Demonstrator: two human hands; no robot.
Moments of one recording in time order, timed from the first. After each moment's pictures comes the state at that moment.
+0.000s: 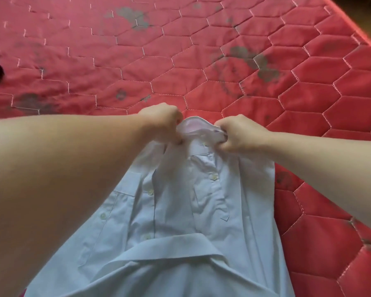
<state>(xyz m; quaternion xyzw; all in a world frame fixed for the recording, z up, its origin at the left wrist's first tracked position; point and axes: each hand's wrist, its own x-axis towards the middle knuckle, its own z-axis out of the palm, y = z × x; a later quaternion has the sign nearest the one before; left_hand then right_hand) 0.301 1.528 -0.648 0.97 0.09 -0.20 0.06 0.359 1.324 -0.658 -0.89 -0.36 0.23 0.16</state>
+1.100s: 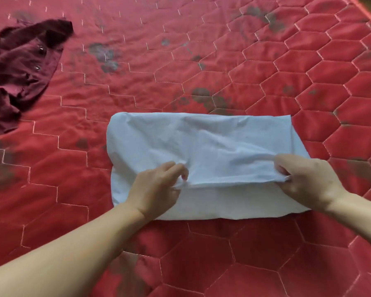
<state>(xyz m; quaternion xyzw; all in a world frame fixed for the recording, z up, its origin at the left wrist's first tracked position) -0.118 1.453 -0.634 0.97 0.01 0.05 0.22 0.036 1.162 -0.631 -0.89 -0.43 -0.04 0.12</state>
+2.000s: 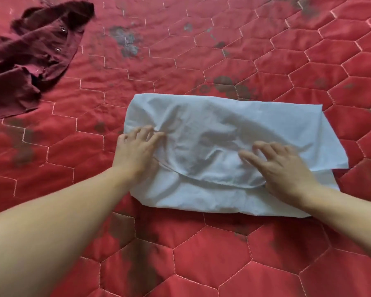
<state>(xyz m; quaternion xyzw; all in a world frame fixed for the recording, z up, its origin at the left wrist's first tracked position) -0.114 1.539 -0.669 0.98 0.16 -0.07 -0.01 0.020 1.231 -0.664 -0.87 -0.49 0.01 0.00</state>
